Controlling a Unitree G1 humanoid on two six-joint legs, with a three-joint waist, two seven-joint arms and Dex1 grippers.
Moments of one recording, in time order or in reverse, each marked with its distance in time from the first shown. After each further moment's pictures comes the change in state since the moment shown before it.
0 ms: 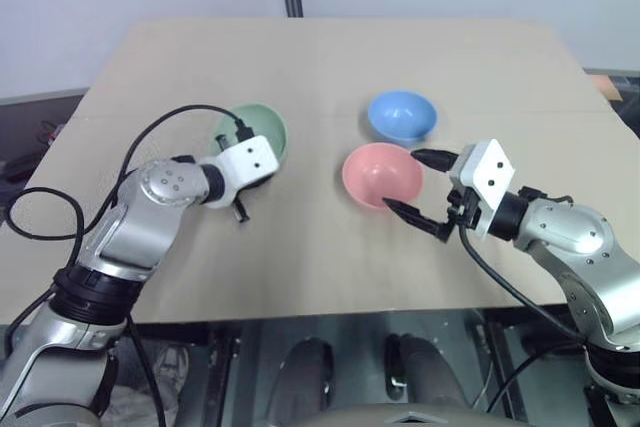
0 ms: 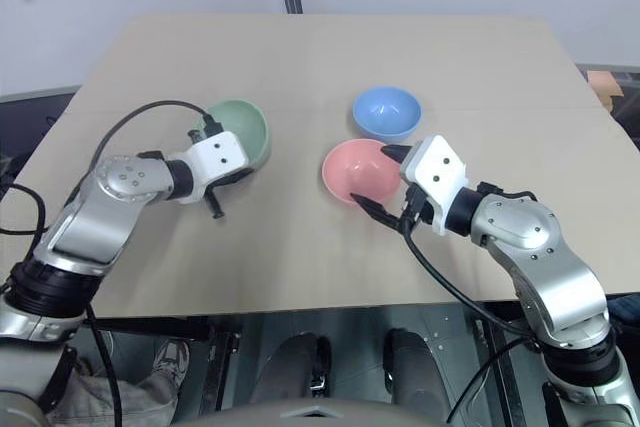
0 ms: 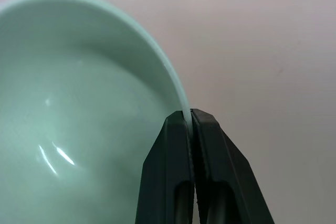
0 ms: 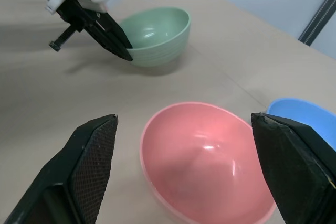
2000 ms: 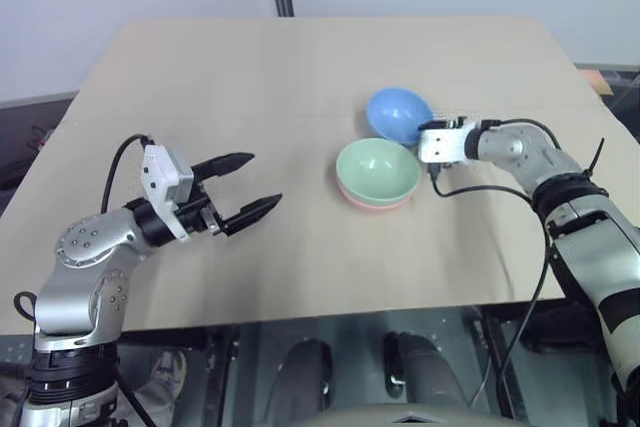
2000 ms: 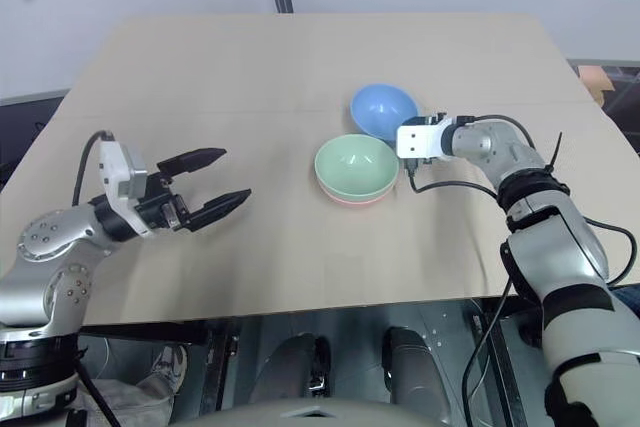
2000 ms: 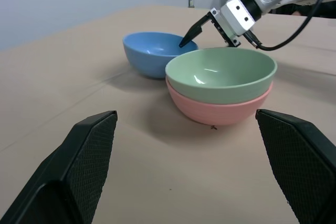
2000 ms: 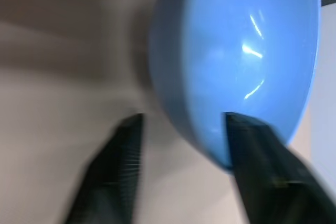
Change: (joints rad) left arm 0.431 -0.190 0.518 -0.072 -0.538 -0.200 -0.108; right arm -0.834 0.045 0.431 1.881 -0.834 -1.332 -0.084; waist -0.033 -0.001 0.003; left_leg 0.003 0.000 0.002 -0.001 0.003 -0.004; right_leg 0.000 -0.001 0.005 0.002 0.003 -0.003
